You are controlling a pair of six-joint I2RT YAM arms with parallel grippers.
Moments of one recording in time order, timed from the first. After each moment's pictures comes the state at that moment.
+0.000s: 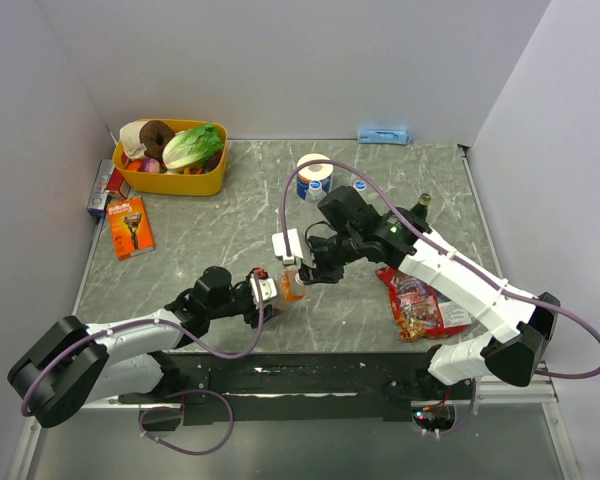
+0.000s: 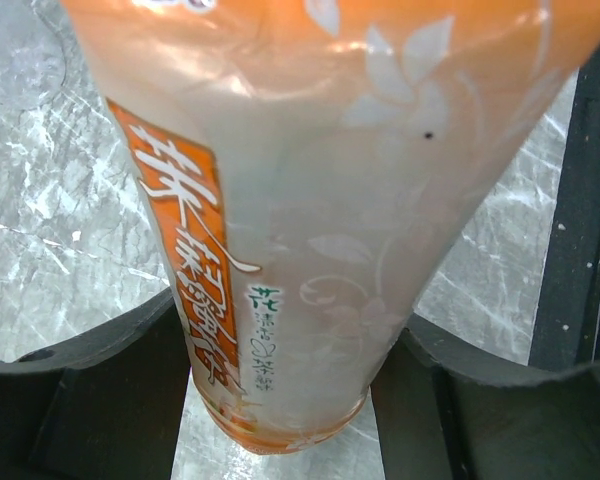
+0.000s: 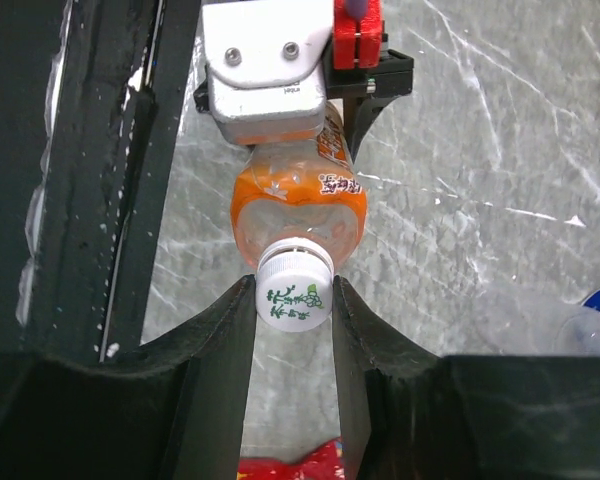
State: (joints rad) left arm -0.73 1.14 0.27 0.47 0.43 0.33; right arm 0.86 1.37 1.43 -0.97 -0.49 -0.80
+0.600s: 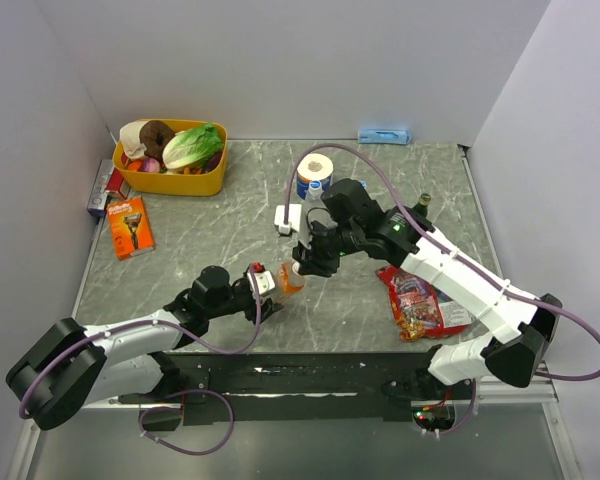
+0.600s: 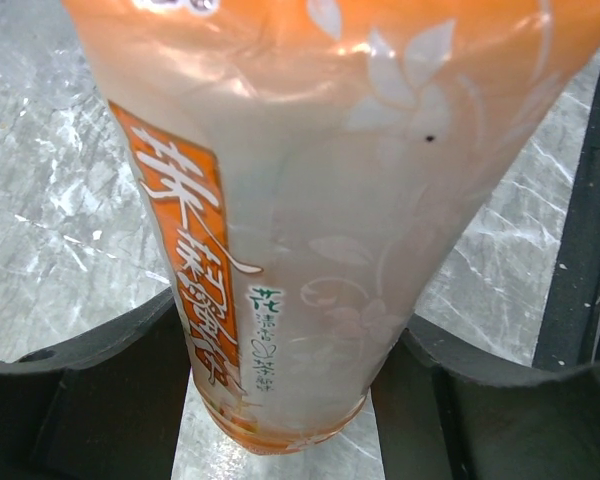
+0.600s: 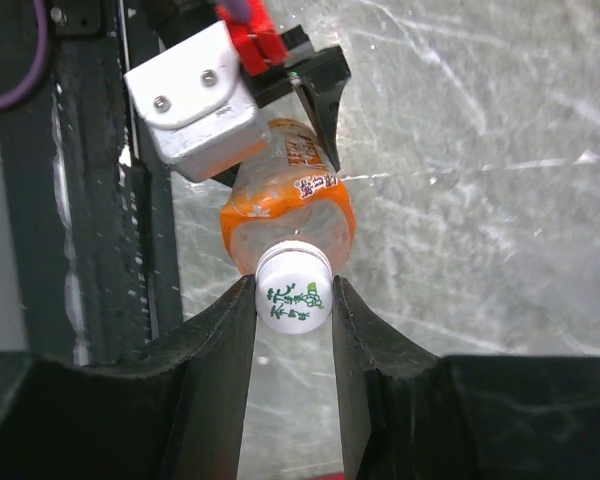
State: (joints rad) left arm -0.73 1.12 0.27 0.51 0.39 0.24; right arm 0.85 1.36 1.43 -0.87 -0.42 -0.51
